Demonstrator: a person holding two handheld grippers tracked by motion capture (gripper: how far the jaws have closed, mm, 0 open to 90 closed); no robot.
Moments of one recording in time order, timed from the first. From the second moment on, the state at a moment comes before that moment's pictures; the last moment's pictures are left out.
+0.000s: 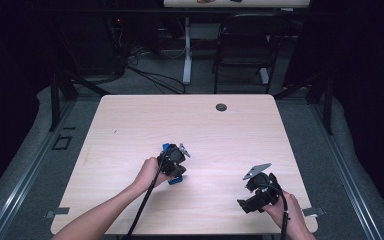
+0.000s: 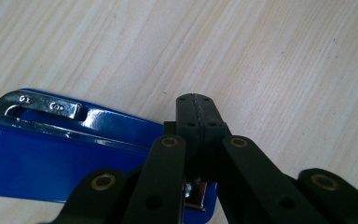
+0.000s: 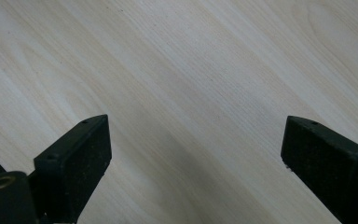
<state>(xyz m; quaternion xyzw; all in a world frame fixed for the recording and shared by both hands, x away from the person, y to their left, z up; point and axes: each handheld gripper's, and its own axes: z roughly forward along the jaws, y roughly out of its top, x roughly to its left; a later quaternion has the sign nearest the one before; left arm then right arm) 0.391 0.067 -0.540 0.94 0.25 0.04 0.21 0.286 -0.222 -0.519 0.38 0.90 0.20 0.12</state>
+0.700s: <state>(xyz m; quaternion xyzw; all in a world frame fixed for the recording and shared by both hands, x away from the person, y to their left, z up) 0.374 0.128 -0.528 0.92 0.31 -0.01 0.25 0.287 -0.221 -0.519 0.38 0.90 0.20 0.12</state>
